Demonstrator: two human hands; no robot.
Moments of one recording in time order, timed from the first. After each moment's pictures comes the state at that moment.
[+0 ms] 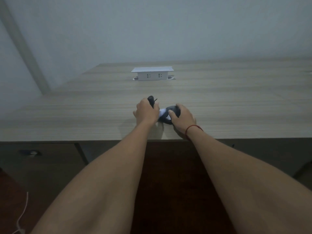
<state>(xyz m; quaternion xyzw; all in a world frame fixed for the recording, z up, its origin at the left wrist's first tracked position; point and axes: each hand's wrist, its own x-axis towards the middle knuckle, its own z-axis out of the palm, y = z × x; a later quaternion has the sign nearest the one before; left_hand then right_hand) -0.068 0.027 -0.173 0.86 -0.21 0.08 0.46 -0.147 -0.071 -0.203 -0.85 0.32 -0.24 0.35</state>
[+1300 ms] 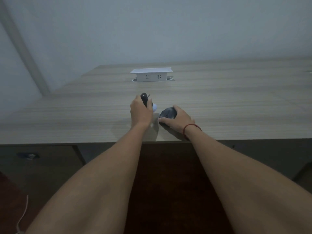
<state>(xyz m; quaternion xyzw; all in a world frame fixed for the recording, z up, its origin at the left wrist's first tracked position) -0.057 0.030 -0.177 0.81 -0.23 0.14 0.52 -0.145 -0.077 -0.204 -0.86 0.32 -0.17 0.36</state>
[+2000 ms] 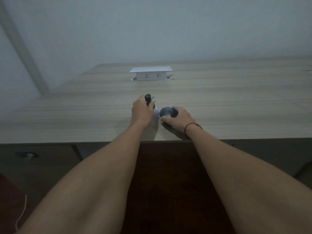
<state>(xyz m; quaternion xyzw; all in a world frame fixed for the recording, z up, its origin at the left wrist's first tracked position) -0.048 0.028 -0.180 0.83 -0.28 0.12 0.47 -0.141 -0.081 -0.209 -0.85 0.31 -0.19 0.39</state>
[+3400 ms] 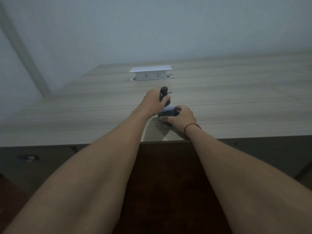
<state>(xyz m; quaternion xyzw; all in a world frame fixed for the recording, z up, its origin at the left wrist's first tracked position) -0.055 0.005 -0.146 0.83 -0.42 0.06 0.36 -0.147 -0.079 -0.209 -0.80 0.32 -0.25 0.43</state>
